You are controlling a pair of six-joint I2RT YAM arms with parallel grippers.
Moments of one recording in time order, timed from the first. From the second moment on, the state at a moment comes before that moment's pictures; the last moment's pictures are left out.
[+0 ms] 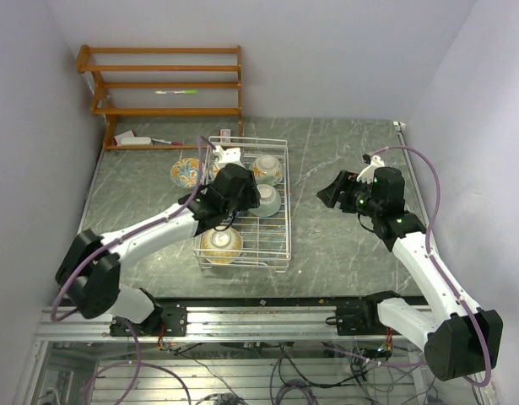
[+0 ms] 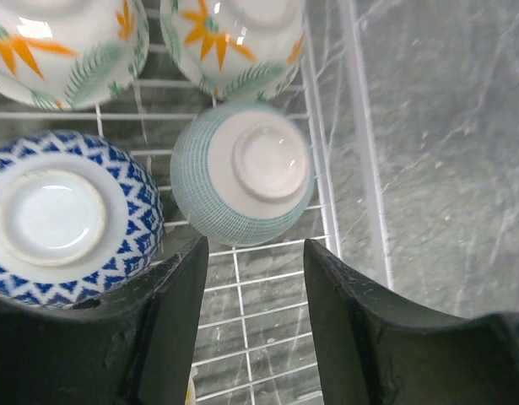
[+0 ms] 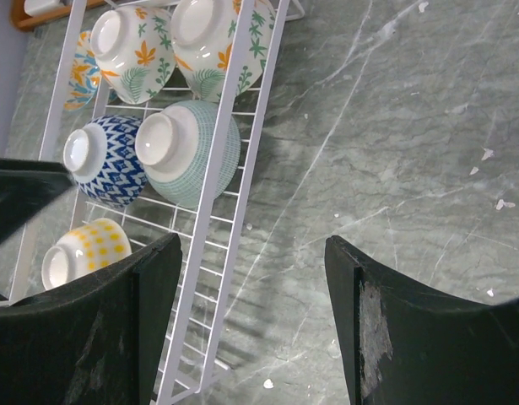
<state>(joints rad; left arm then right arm) -0.78 1.46 0.99 -0.14 -0.29 -0.65 0.19 1.00 0.75 -0.24 -0.28 0.43</state>
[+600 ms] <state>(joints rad) -0.41 1.31 1.04 -0.19 -0.43 -0.54 0.19 1.00 0.75 -0.24 -0.30 0.43</state>
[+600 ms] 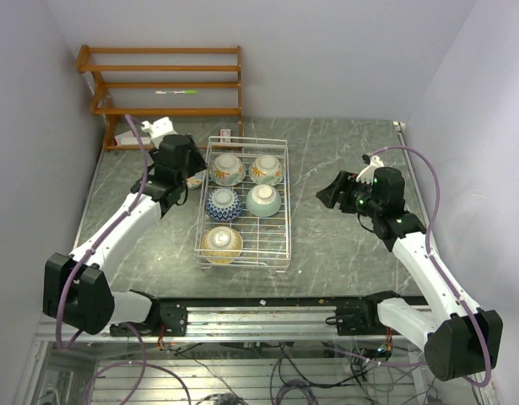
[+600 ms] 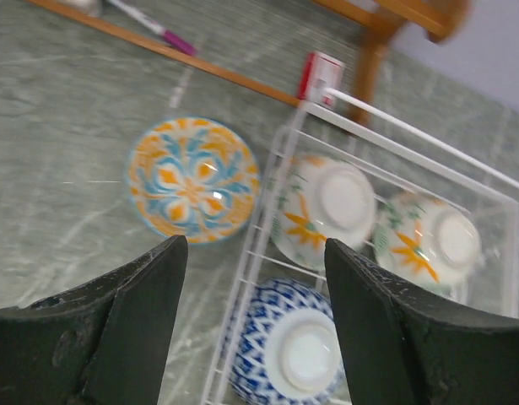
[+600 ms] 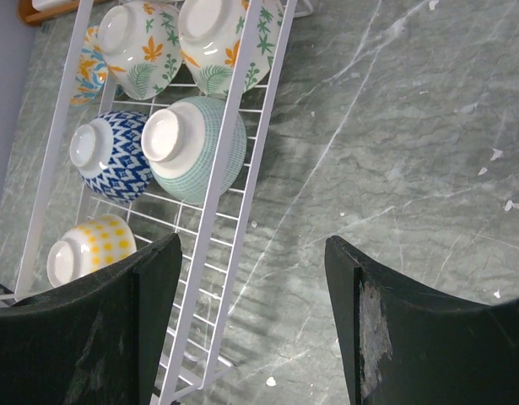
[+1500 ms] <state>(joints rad) -0.08 1.71 0.99 0.03 -0.25 -0.60 0.18 1.05 0.74 -0.23 -0.32 0.41</state>
